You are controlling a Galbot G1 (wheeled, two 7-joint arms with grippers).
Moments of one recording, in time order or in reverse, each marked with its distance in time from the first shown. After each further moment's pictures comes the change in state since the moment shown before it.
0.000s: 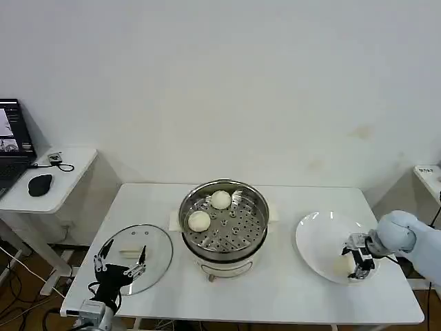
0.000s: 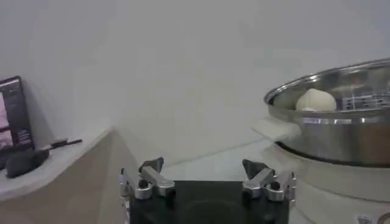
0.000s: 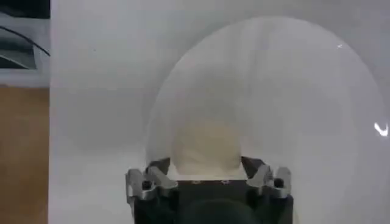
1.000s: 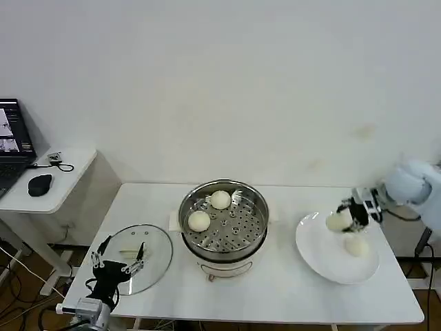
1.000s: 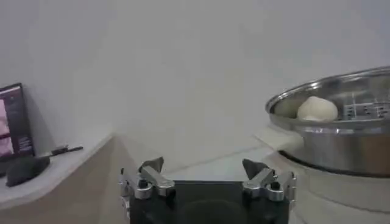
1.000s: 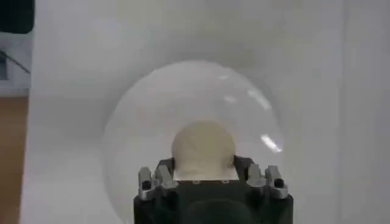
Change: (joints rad) left arm -0.011 0.015 -0.013 -0.009 -0.017 -0.003 0.000; right arm 0.533 0.025 -0.211 0.067 0.130 0.012 -0.105
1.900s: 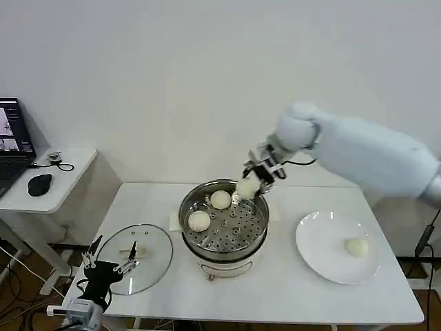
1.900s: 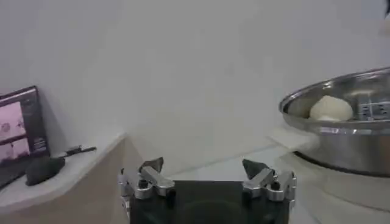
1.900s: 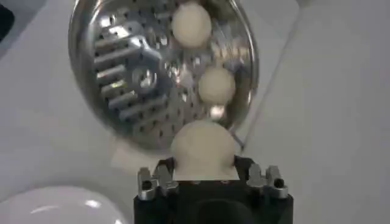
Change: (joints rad) left arm 0.022 -0.004 -0.046 -0.019 -0.003 0.003 0.000; right arm 0.249 0.577 -0.237 -0.076 0.059 0.055 -0.035
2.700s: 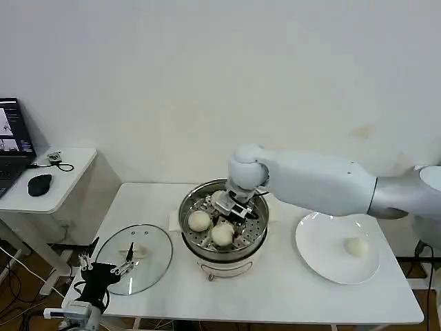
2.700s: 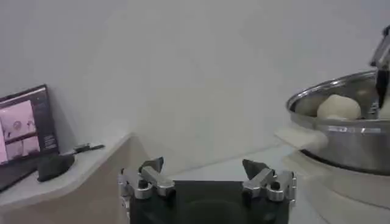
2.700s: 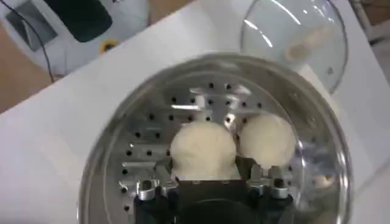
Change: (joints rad) left arm 0.011 -0.012 -0.012 -0.003 0.001 -0.006 0.000; right arm -0.078 0.108 -0.088 0.054 -0.045 0.150 -0.046
